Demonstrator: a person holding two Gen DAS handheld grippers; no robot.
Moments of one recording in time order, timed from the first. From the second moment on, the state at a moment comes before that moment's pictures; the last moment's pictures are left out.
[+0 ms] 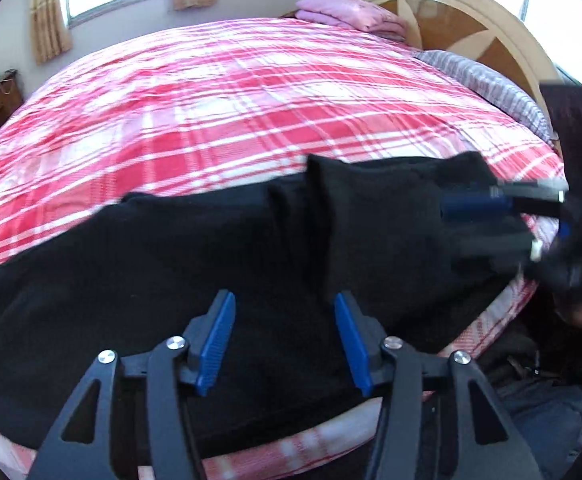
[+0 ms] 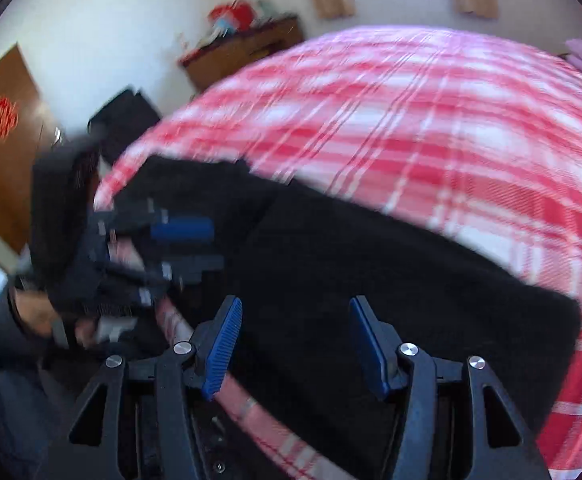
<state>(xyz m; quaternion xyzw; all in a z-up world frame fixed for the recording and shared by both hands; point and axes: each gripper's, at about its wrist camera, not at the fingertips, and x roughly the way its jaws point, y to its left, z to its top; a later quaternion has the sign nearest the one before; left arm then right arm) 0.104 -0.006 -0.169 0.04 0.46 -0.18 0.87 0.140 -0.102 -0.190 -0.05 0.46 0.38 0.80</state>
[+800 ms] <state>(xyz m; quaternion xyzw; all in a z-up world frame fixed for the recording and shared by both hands) 0.115 0.074 -0.168 0.07 0.44 -0.05 0.89 0.128 -0.038 -0.184 -0.08 0.42 0.40 0.81</state>
